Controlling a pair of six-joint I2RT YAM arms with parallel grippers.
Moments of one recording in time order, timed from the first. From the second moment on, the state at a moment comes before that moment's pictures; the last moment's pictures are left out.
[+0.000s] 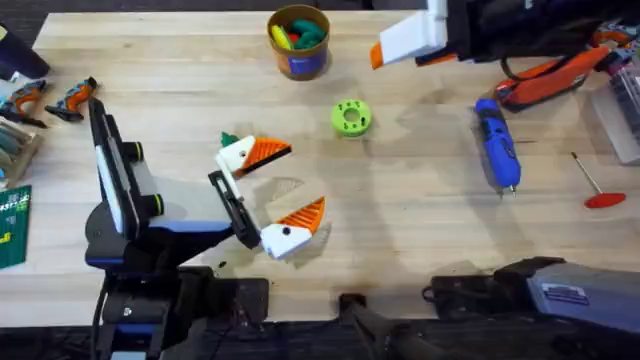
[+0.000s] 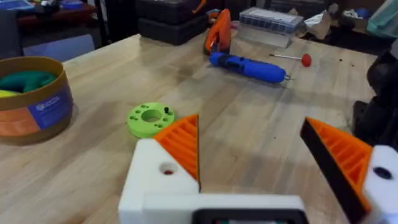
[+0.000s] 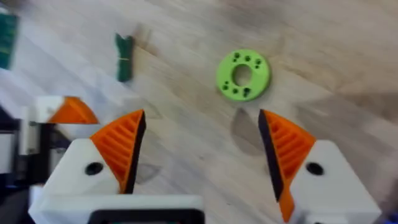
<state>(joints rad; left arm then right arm) -0.01 0.01 0.01 -0.10 1.03 0.01 0.25 1.41 1.40 -0.98 -0.48 0.01</state>
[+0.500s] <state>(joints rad) -0.01 0.01 0.01 -0.10 1.03 0.01 0.43 1.61 1.49 -1.10 -0.14 -0.09</state>
